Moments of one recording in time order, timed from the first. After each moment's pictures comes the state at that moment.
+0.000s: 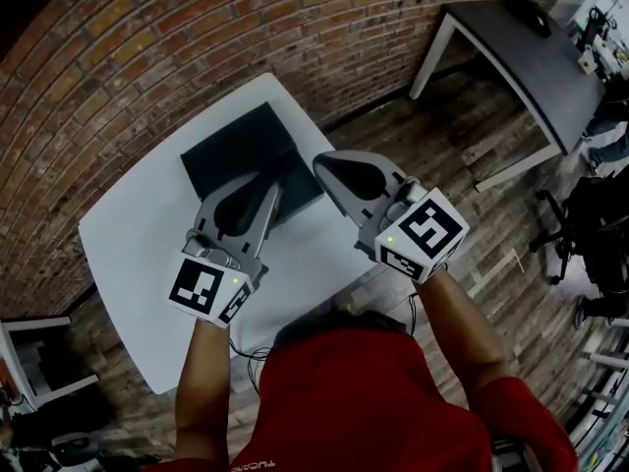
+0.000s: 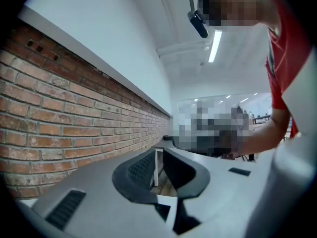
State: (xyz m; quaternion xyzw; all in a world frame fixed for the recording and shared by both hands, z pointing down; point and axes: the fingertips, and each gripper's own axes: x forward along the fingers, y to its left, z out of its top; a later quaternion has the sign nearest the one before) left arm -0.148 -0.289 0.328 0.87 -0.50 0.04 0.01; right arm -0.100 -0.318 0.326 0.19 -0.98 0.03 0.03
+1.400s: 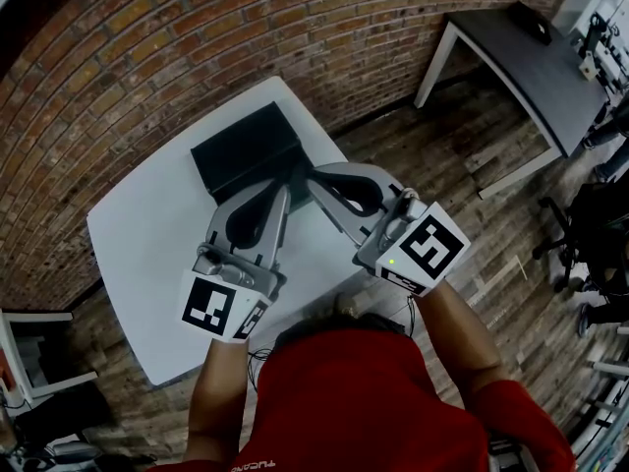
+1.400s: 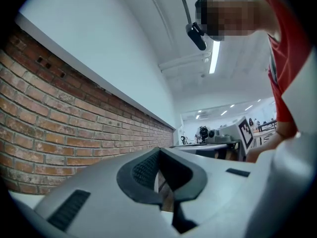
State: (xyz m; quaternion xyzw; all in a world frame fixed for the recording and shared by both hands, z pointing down) left arm -0.123 -0.241 0.286 0.85 -0.52 -0.03 -0.02; right arm -0.101 -0.256 0.292 0.14 -0.99 -0.01 -0.02
